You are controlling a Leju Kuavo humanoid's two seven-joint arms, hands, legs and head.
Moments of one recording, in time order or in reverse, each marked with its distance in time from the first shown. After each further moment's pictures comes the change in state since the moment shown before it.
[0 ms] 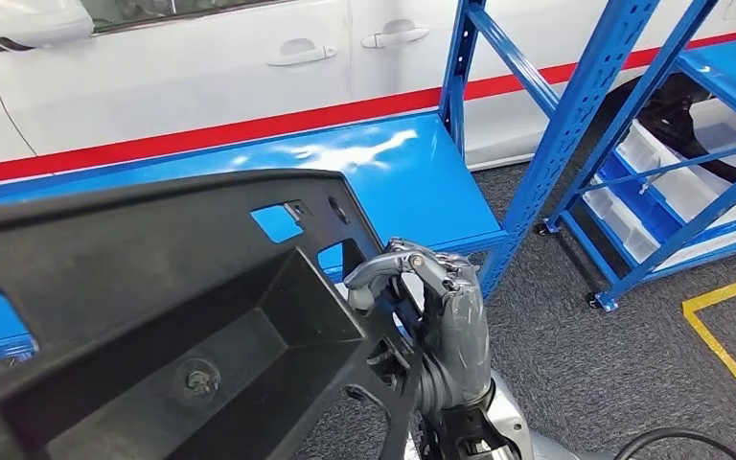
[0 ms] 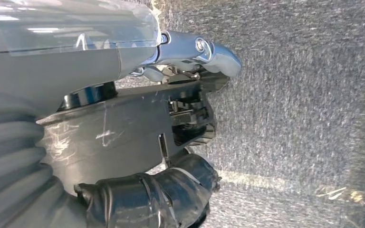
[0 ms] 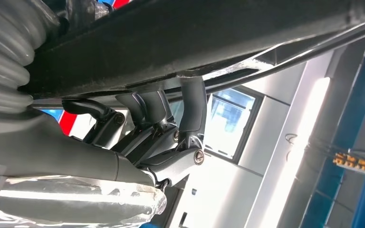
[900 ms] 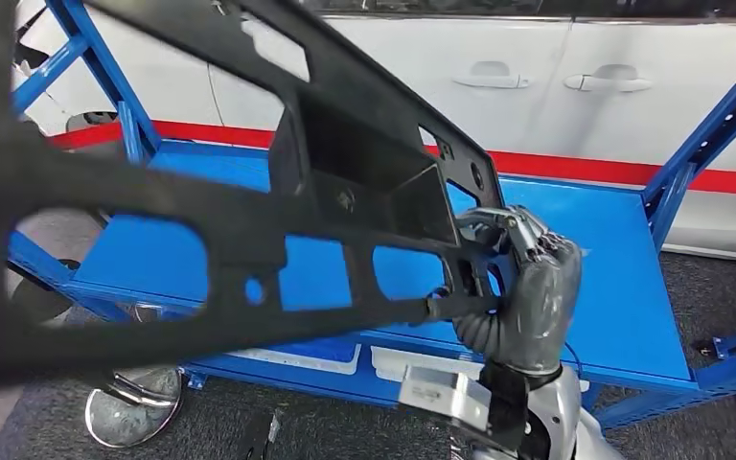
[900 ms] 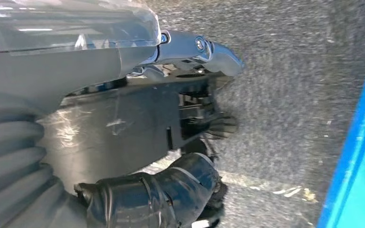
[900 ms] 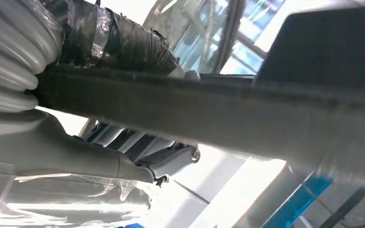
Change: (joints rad) left arm 0.034 -0.030 -0.004 -0.001 0.049 0.059 -0.043; right arm -0.280 0.048 0.031 0.347 0.246 -0.004 0.201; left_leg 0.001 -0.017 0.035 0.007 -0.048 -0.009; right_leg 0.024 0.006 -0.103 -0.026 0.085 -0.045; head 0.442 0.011
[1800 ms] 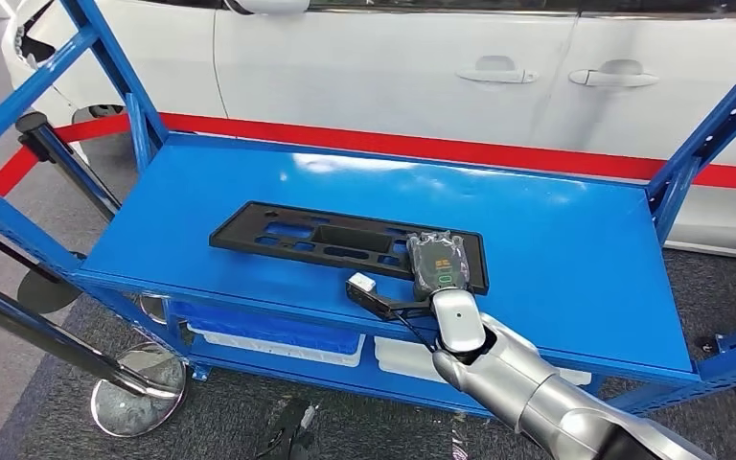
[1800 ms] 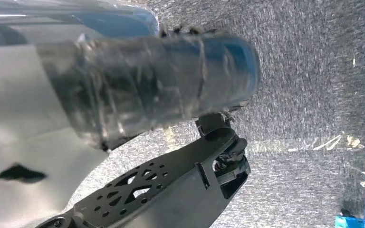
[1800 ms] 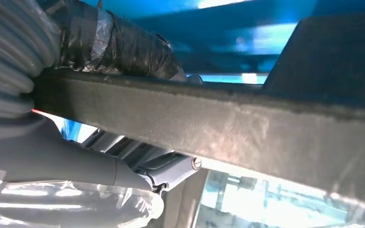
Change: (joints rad) left arm -0.082 -0.018 -0.074 -0.002 -0.133 -0.154 0.184; right arm -0.336 0.152 0.243 1.158 -0.107 0.381 0.137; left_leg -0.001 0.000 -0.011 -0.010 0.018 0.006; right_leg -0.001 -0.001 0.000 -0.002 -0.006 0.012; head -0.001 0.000
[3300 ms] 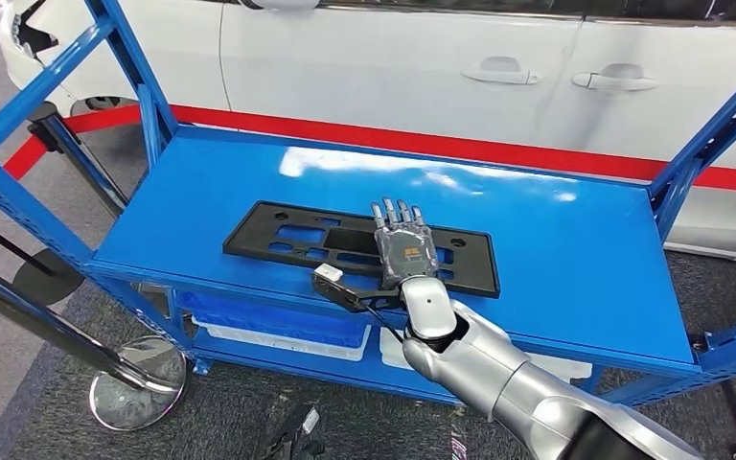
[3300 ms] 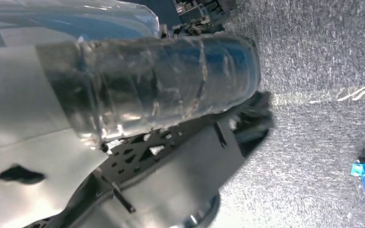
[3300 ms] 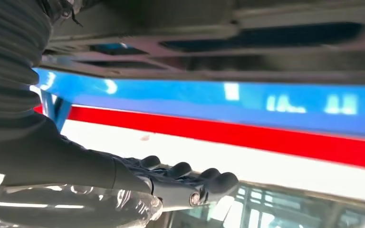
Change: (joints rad) left arm 0.007 -0.003 0.015 0.000 0.106 -0.164 0.056; right arm -0.046 0.086 0.005 0.009 -0.070 0.085 -0.011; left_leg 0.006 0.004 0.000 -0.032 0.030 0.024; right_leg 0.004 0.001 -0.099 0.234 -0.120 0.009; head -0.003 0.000
